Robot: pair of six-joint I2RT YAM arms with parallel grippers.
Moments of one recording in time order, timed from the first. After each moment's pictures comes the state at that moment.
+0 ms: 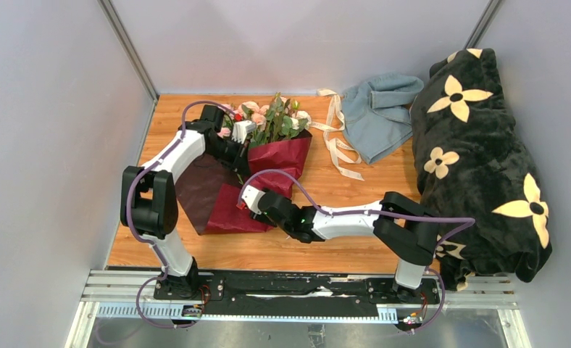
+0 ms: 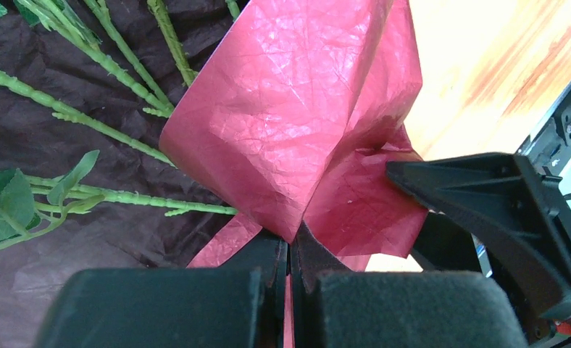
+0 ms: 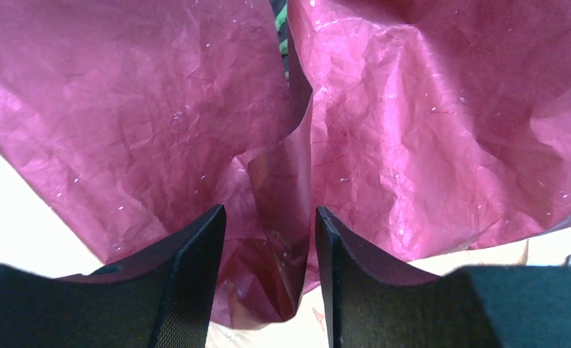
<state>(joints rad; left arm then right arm) -0.17 1.74 1.32 -0.79 0.68 0.30 1.18 1.75 0.97 0.17 0.38 -0.28</state>
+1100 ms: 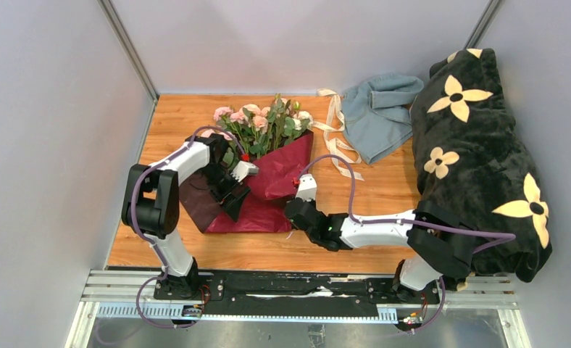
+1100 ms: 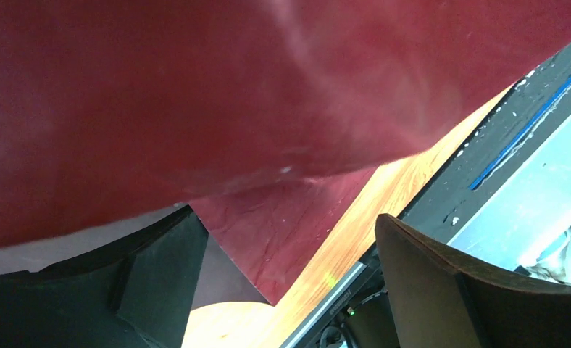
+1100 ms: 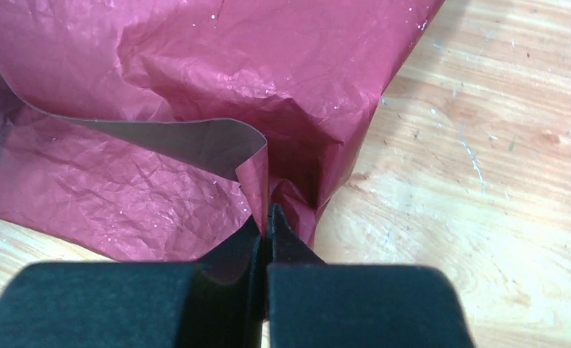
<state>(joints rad) -0.20 1.73 1.15 -1.11 0.48 0.68 1.15 1.55 0.73 0.15 0.59 0.60</state>
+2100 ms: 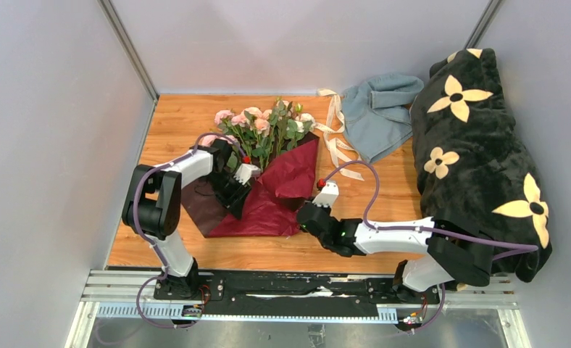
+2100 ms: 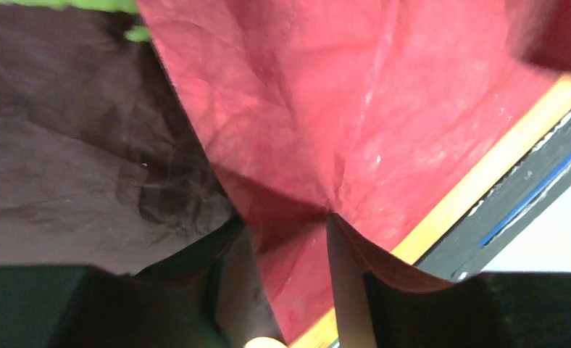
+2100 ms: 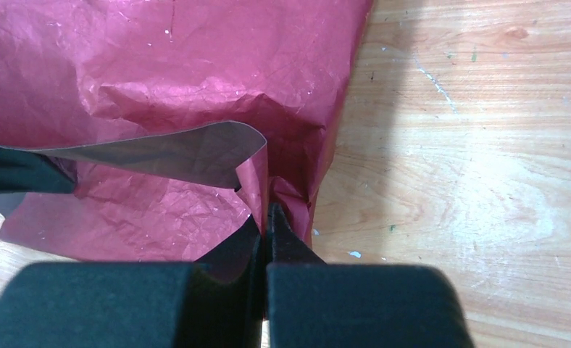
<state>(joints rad) -0.23 1.74 1.04 -0.90 0.50 0.56 1.15 1.42 0.60 0.10 0.64 0.96</state>
